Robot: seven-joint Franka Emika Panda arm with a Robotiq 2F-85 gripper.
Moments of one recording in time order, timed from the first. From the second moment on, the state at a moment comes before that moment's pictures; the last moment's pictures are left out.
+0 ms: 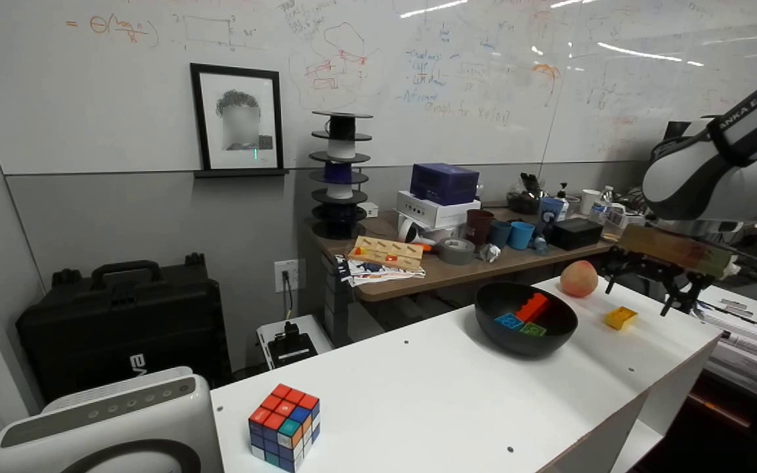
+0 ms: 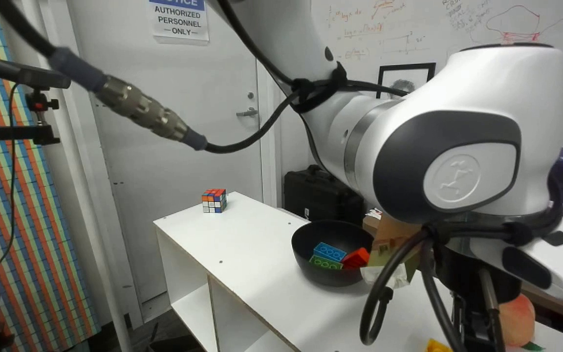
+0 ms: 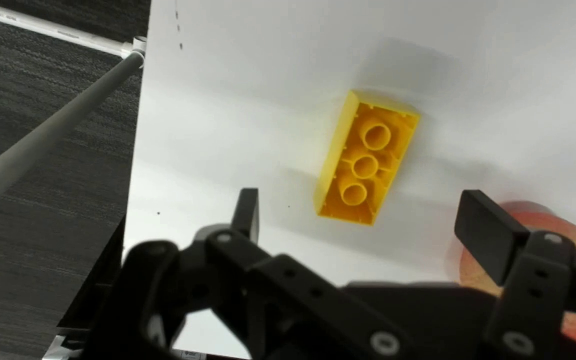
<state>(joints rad) -0.15 0.84 -0.24 -1.65 0.22 2.57 0.70</state>
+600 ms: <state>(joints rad) -0.22 0.89 -0.18 -1.58 0.32 2.58 0.70</state>
